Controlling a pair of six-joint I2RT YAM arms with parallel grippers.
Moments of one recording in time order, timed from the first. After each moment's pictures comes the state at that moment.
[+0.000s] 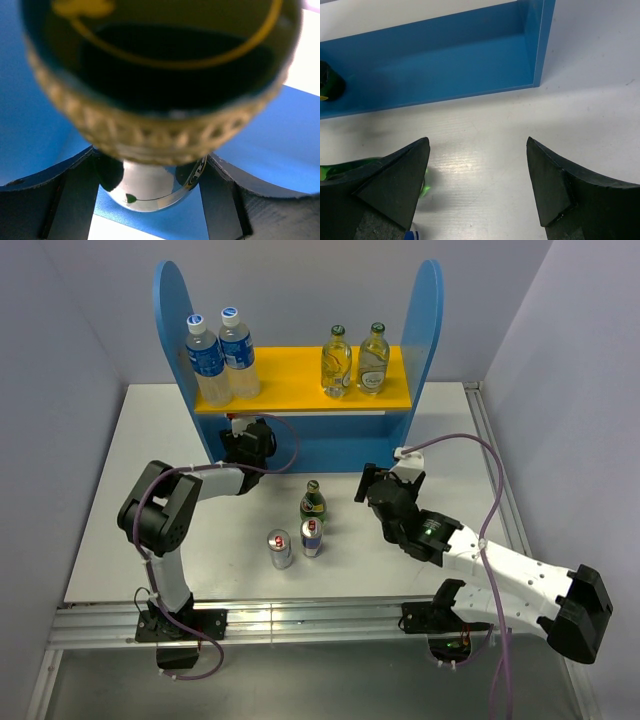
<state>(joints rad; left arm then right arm) -0.47 1.87 1.02 0.37 -0.69 -0.45 0.88 0.97 0.67 -0.22 0.84 0.59</state>
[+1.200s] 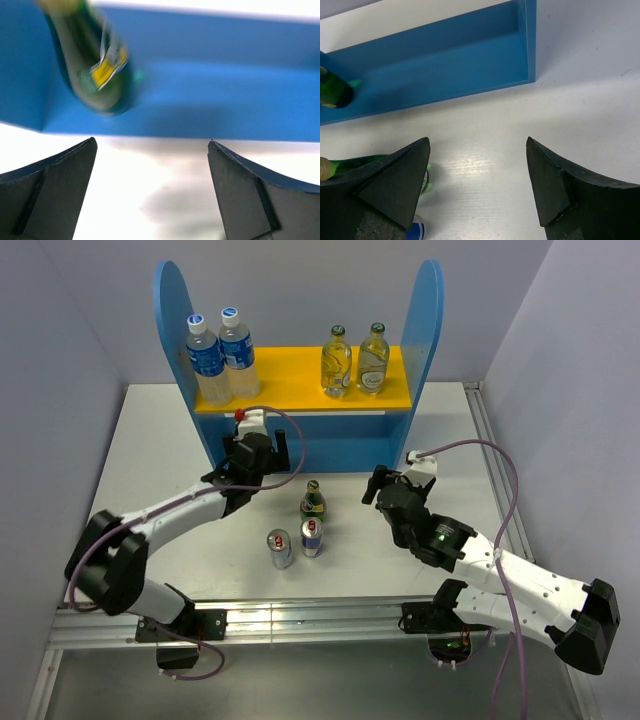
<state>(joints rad) -0.62 1.51 0.91 0.06 -0.53 -0.41 0.88 0.87 0.66 -0.30 0.84 0.66</state>
